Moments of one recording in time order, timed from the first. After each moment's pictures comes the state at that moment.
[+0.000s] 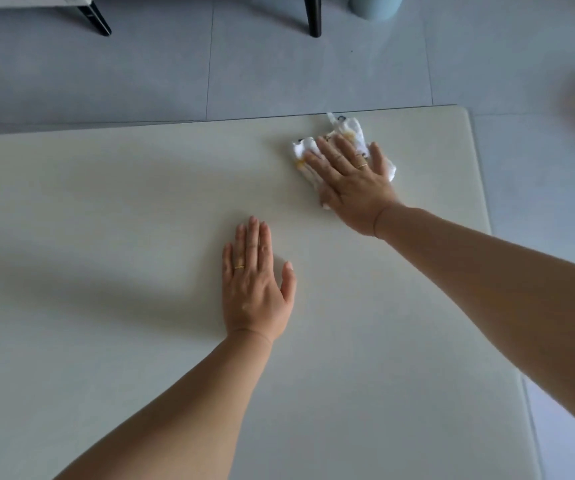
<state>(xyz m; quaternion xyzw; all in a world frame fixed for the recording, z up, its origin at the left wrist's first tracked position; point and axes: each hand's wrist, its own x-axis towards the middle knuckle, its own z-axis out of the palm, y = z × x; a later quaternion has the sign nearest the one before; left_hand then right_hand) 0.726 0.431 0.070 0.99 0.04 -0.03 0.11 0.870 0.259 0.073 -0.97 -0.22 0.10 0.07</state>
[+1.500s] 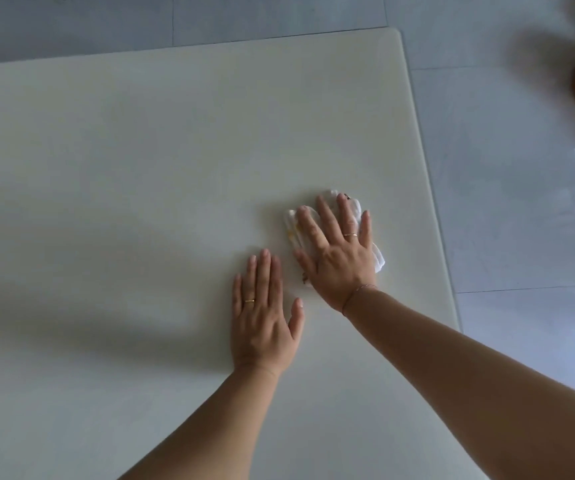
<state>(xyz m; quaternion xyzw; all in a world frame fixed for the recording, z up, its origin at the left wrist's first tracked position) 0.537 0.369 0.073 0.99 -0.02 -0.09 0.09 0.617 0.233 0.083 -0.99 -0.09 0.11 0.08</state>
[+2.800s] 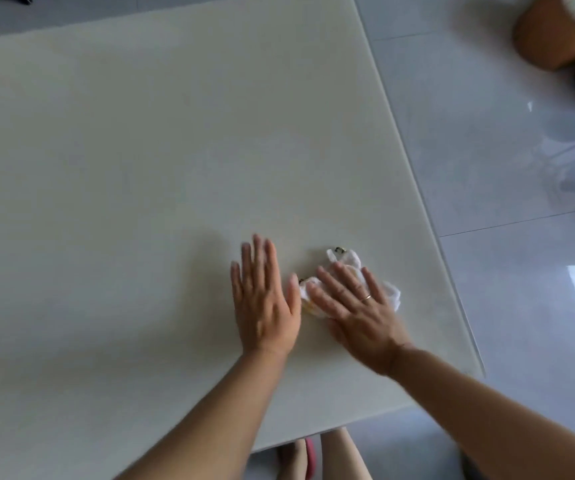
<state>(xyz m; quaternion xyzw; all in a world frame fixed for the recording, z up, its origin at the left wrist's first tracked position) 0.436 0.374 0.083 0.99 -0.03 -0.02 0.16 0.392 0.200 0.087 -0.97 -0.19 0.09 0.08</state>
